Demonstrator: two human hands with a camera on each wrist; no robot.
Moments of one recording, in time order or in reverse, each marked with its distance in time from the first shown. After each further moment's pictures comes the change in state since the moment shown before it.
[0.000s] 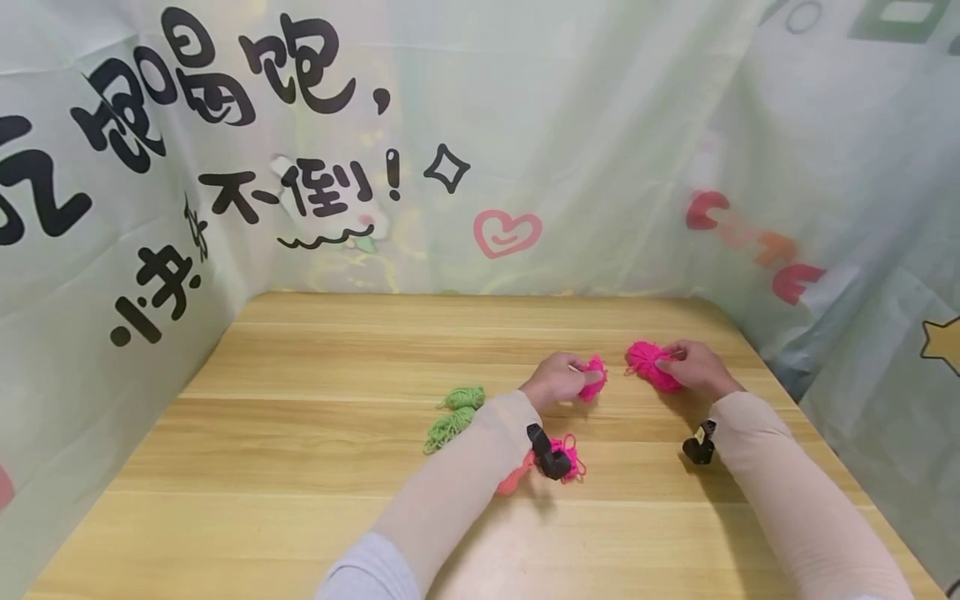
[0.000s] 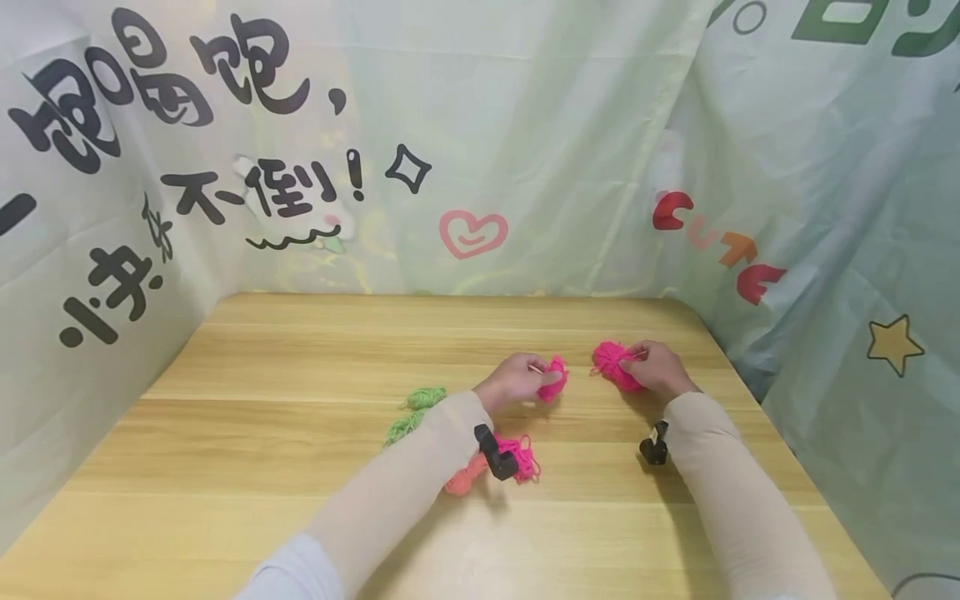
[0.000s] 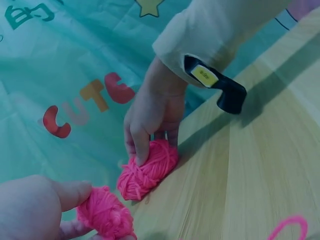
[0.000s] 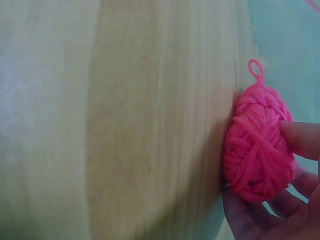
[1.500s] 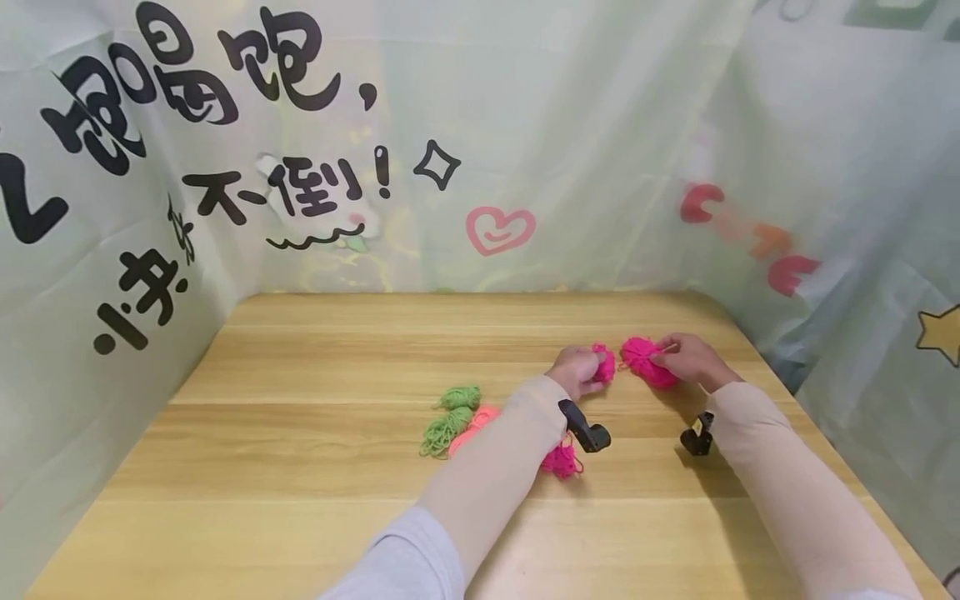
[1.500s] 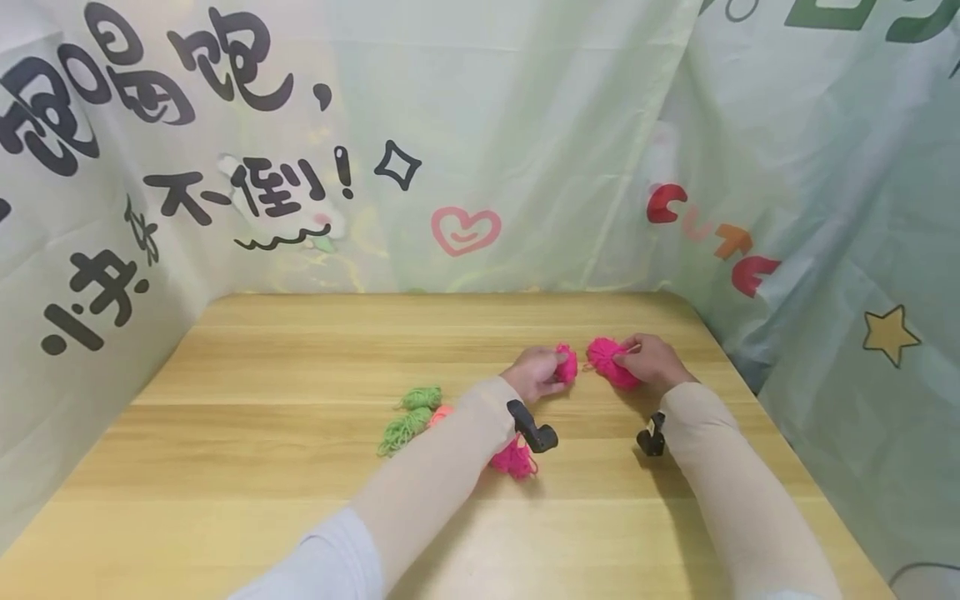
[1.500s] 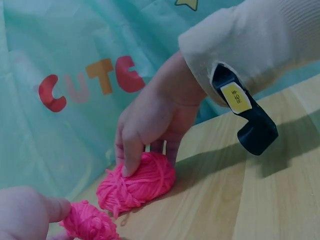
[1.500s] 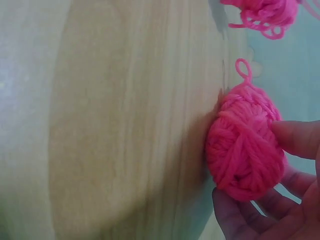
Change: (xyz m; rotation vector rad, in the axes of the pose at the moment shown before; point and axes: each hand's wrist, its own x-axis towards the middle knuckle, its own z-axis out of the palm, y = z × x) left_hand 0.036 0.016 0.044 -0.555 0.126 -0.188; right_hand 0.000 -0.010 -0.004 -0.017 -0.058 0.019
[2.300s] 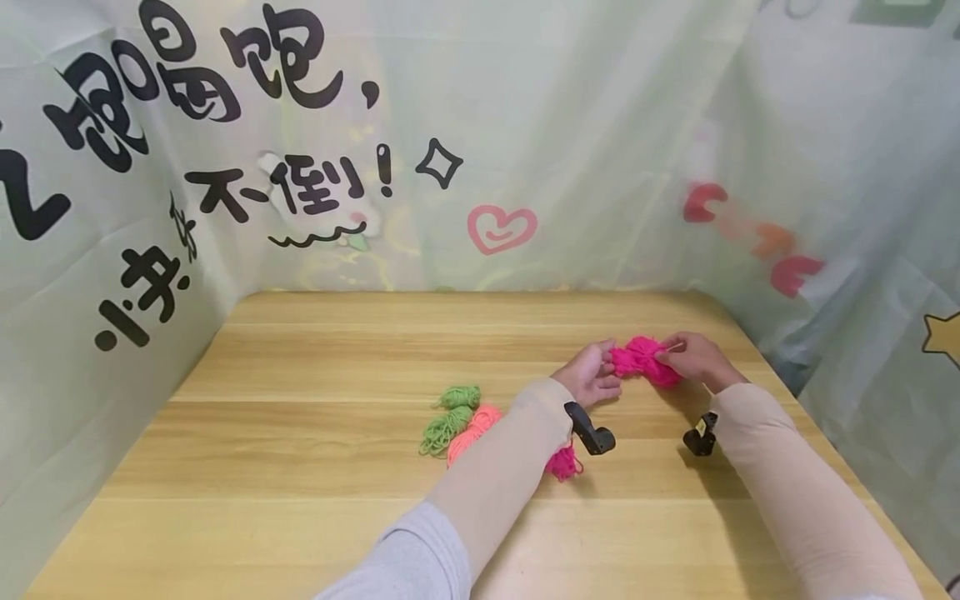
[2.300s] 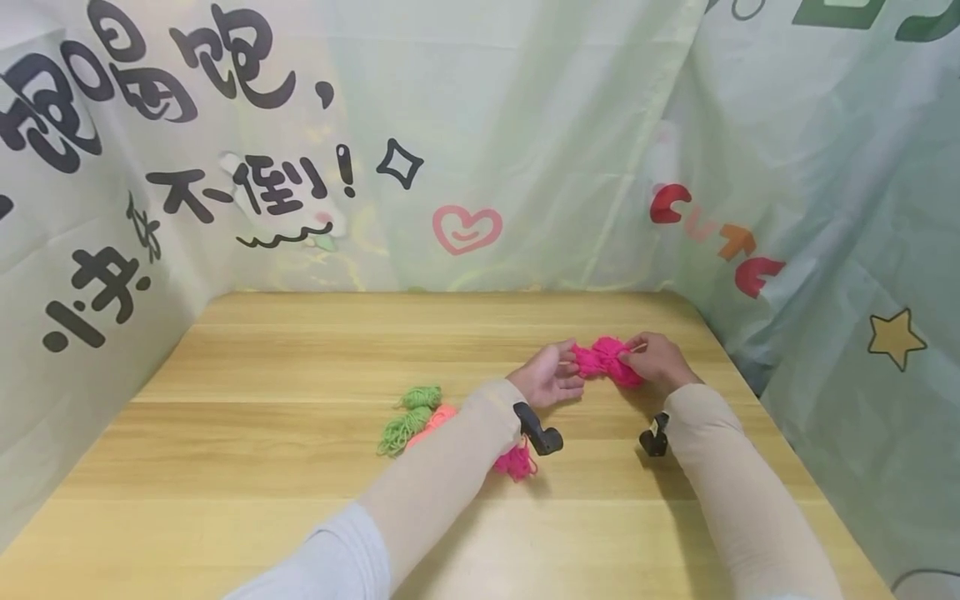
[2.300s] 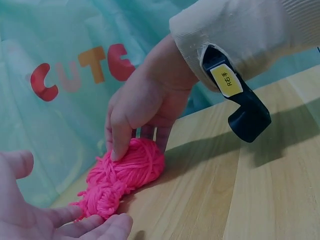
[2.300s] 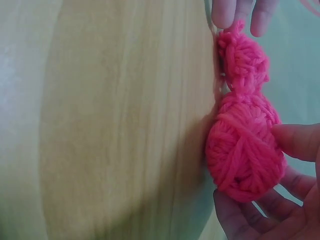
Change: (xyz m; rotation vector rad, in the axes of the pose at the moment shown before) left_hand 0.012 -0.008 -0.001 -0.247 -0.269 -0.090; right_hand 0.001 0.002 -0.004 -0.018 0.028 -0.013
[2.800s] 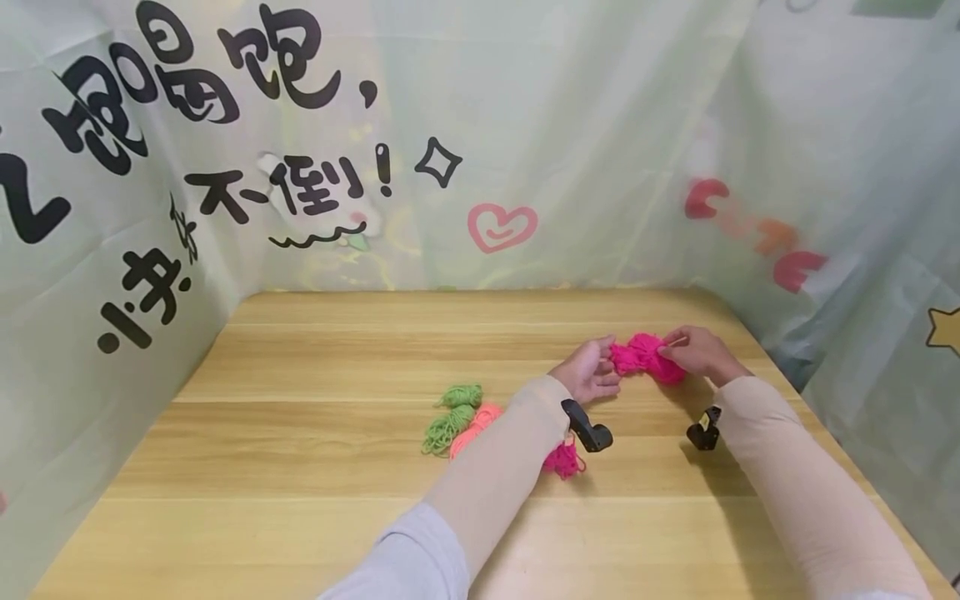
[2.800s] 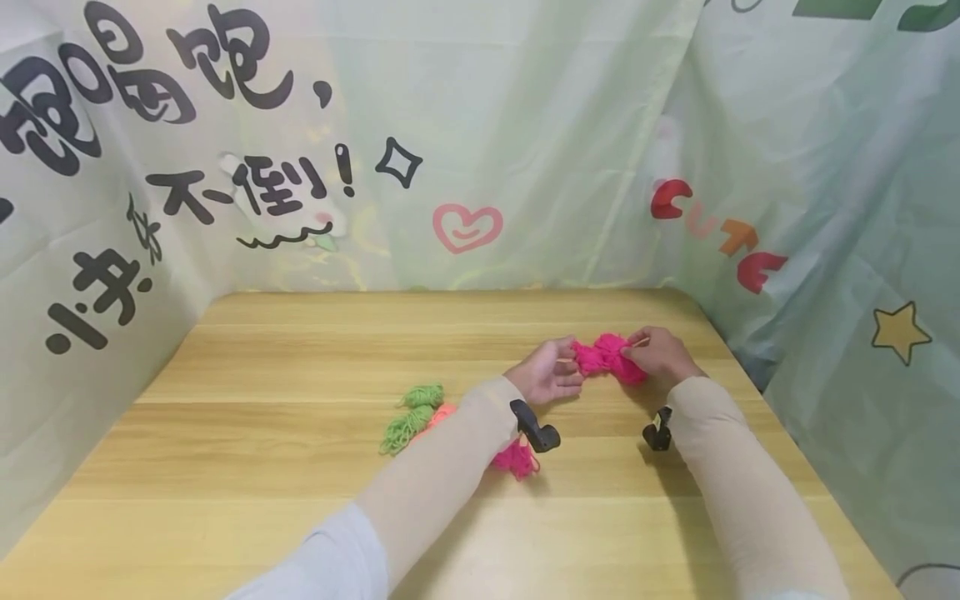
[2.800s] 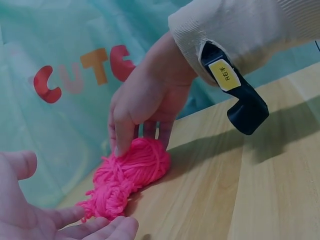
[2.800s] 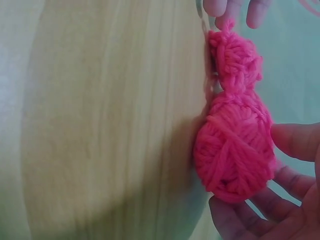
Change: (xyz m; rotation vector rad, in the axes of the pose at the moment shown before) left_hand -0.008 0.006 -0.003 0.053 -0.016 -0.017; right_hand -0.001 -0.001 -0.005 0.004 -0.022 -0.011
